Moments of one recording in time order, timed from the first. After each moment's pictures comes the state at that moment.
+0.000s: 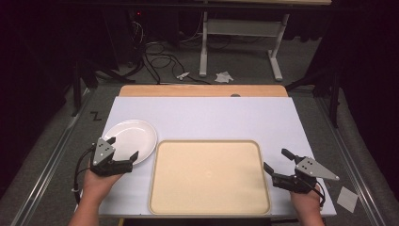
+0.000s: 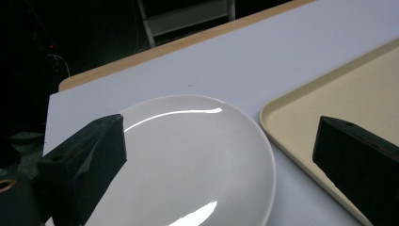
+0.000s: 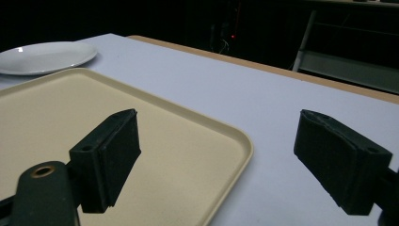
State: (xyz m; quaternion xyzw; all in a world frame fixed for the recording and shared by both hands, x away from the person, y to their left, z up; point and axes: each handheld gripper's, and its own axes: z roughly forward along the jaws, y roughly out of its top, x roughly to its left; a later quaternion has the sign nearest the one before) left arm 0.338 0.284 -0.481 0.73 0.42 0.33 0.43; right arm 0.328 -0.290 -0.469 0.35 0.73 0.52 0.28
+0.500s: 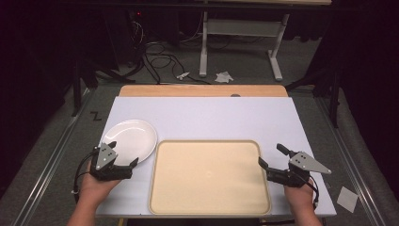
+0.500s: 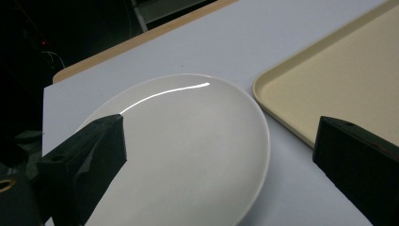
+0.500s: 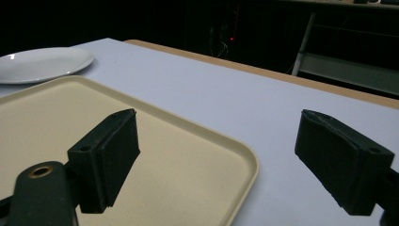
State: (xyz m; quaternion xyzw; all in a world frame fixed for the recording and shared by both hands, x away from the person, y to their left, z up) left arm 0.328 0.285 -0.487 0.76 0.40 0.32 0.40; right arm 0.343 -0.275 -0.468 0.35 0.72 0.52 0.29
